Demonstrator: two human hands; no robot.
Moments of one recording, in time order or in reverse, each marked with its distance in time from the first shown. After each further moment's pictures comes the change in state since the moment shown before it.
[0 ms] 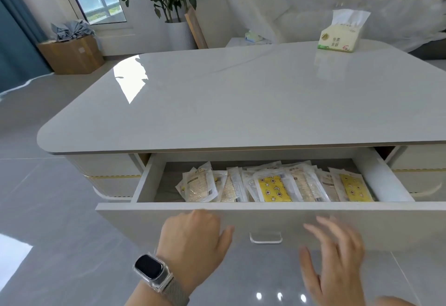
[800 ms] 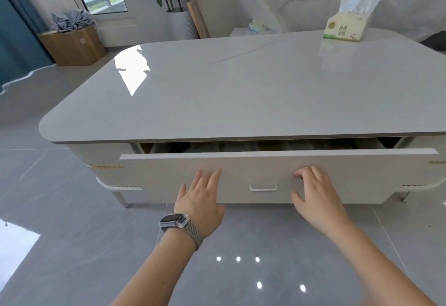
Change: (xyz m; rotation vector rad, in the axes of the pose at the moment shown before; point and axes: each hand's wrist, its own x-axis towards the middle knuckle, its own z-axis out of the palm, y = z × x) left_hand 0.056 -0.016 0.049 -0.236 -0.104 -0.112; right_hand 0.076 0.045 0.052 -0.028 -0.623 0.184
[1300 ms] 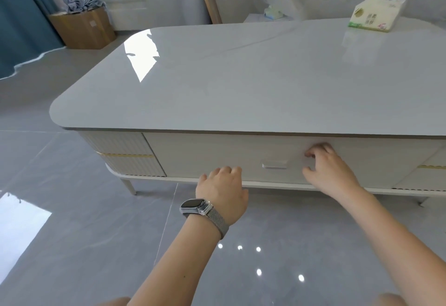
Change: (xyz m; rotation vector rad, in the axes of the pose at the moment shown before) left_hand 0.013 0.018 -0.015 0.059 0.044 0.027; right_hand 0.069 -0.005 -0.007 -0.040 -0.195 0.161
